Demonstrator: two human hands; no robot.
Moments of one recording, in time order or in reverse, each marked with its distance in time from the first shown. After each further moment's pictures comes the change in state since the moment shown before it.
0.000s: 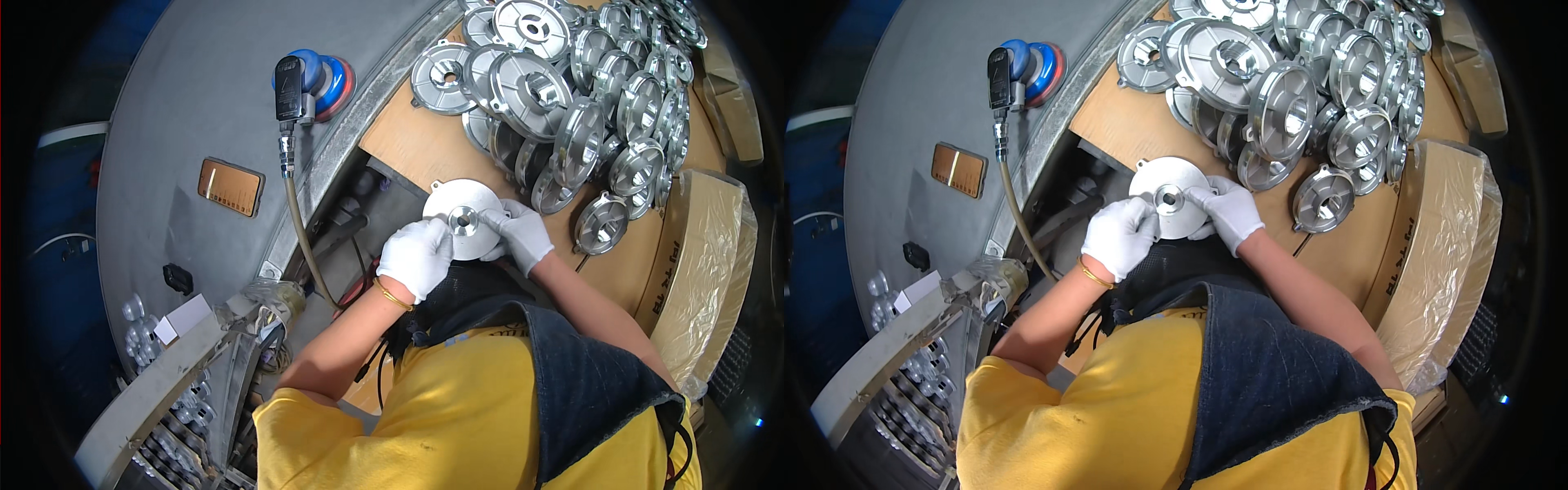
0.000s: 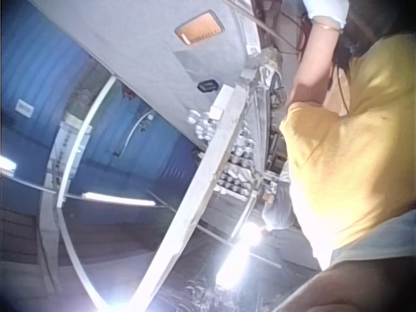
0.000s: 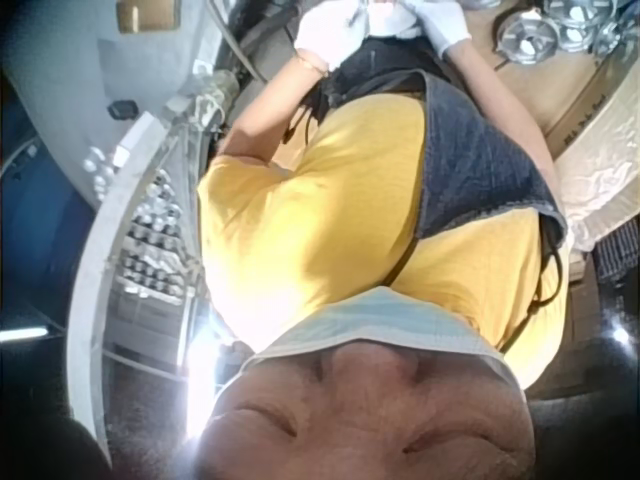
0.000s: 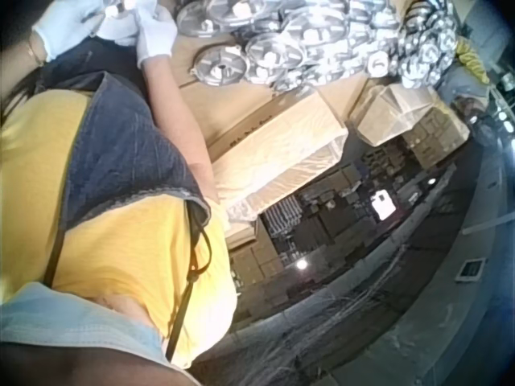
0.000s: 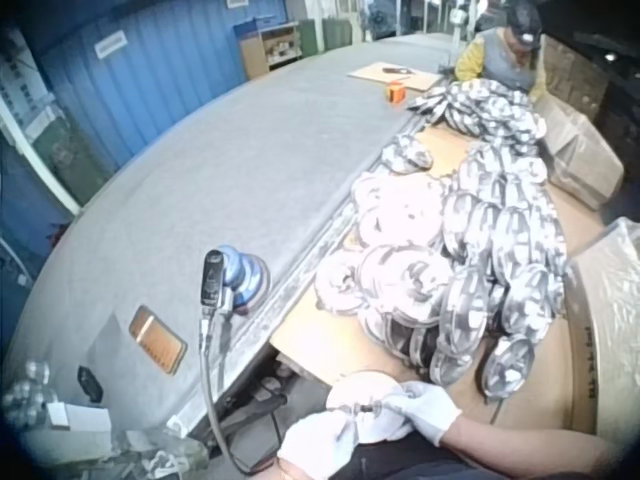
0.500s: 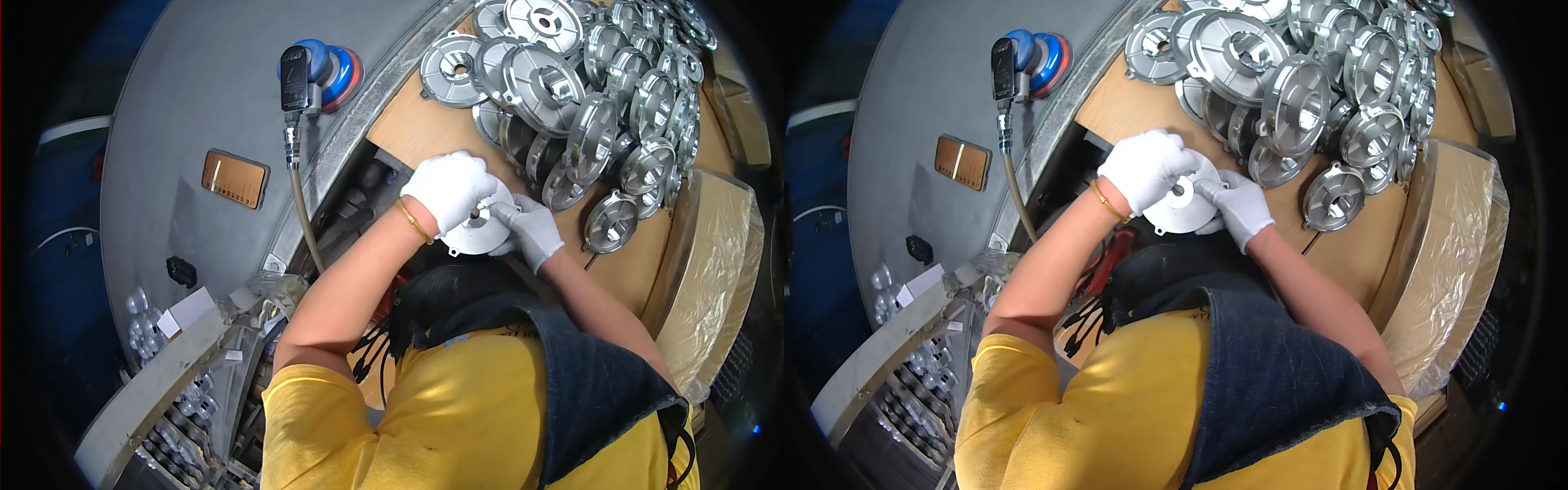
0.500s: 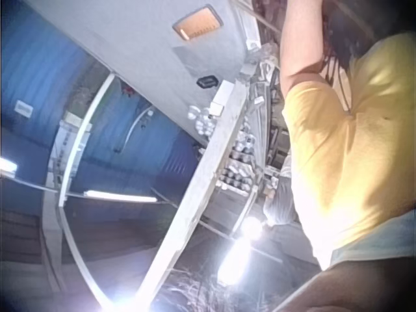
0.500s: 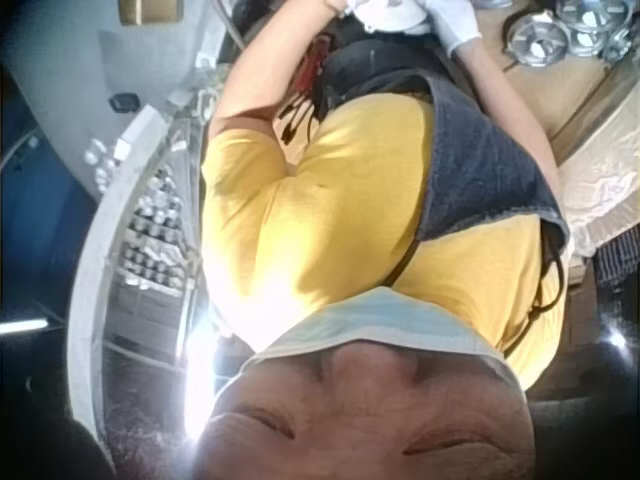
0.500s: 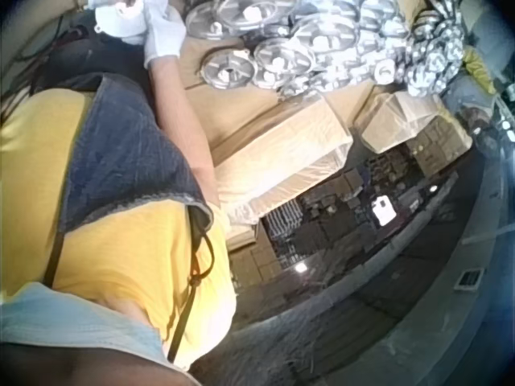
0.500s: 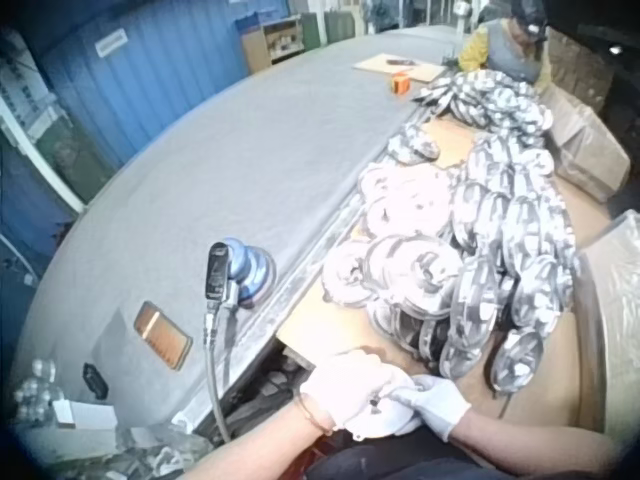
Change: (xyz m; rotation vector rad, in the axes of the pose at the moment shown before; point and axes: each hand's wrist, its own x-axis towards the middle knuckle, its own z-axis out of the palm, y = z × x) left_hand 0.081 -0.010 -0.012 0.165 -0.135 0.528; right_hand 0.001 -0.002 0.001 0.027 0.028 0.026
